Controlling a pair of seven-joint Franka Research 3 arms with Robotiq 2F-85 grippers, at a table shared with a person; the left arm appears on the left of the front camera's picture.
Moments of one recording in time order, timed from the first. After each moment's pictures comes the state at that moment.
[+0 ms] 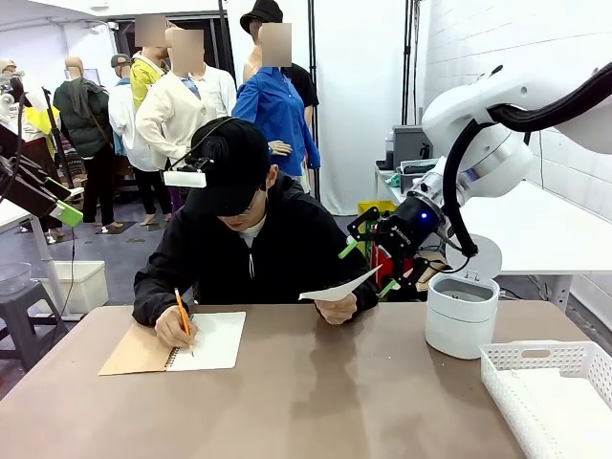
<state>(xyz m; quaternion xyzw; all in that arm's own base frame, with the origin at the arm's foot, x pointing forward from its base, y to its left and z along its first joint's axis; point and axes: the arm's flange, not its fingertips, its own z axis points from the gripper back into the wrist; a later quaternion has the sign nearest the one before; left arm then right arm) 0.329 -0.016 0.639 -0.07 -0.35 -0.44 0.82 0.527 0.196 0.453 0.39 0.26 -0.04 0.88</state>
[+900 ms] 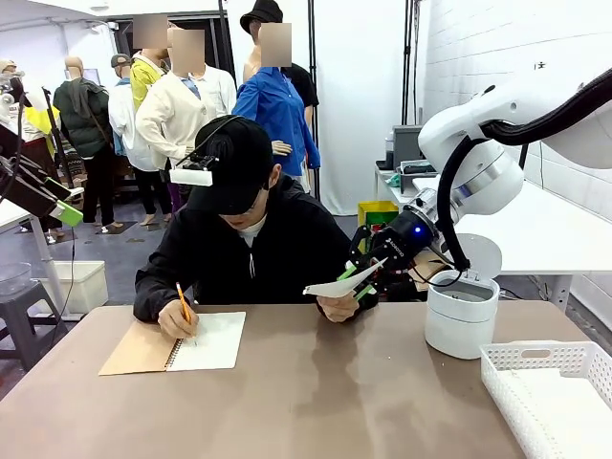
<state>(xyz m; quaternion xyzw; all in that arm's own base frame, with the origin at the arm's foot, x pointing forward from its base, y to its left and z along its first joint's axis) 0.329 -0.016 0.639 -0.07 -0.35 -0.44 0.82 0.531 0.202 0.427 0.41 0.26 -0.06 0.87</state>
